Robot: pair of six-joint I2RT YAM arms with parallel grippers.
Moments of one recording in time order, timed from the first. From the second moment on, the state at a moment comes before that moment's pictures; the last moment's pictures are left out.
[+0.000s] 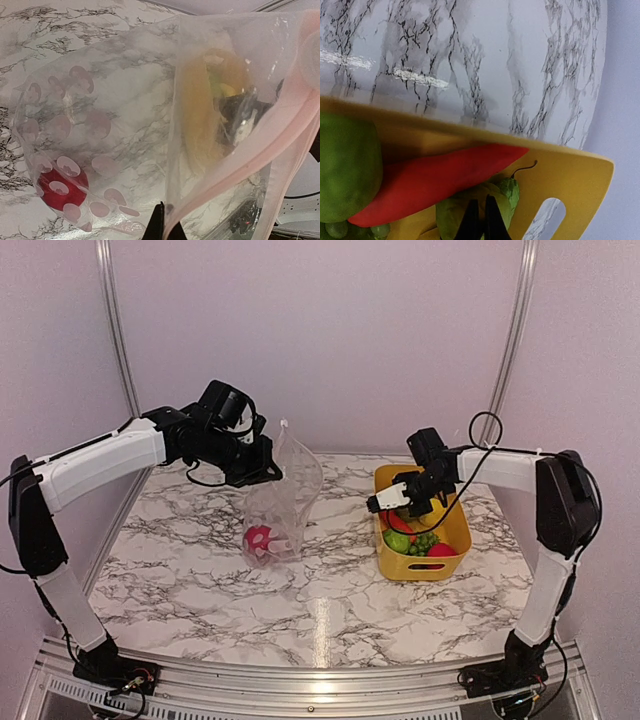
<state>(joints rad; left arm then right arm) -0.68 1.71 1.60 -0.65 0.22 -0.69 0.39 1.88 1.36 -0.50 -0.12 -1.51</state>
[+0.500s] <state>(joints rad) -0.68 1.71 1.59 -0.64 0.22 -0.69 0.42 1.66 1.57 -0.73 -0.19 -1.26</state>
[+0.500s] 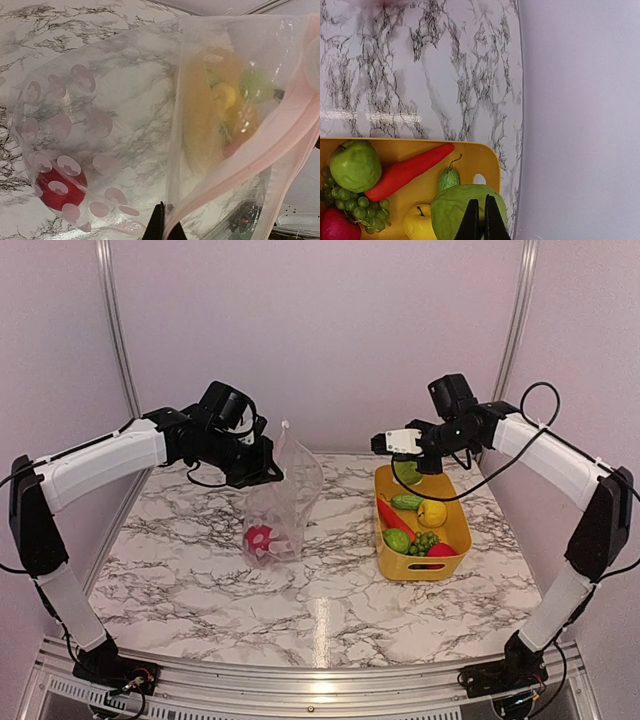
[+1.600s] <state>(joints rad) -0.68 1.72 1.62 -0.60 0.26 -0.77 0.76 1.75 1.93 -0.54 -0.60 -0.48</state>
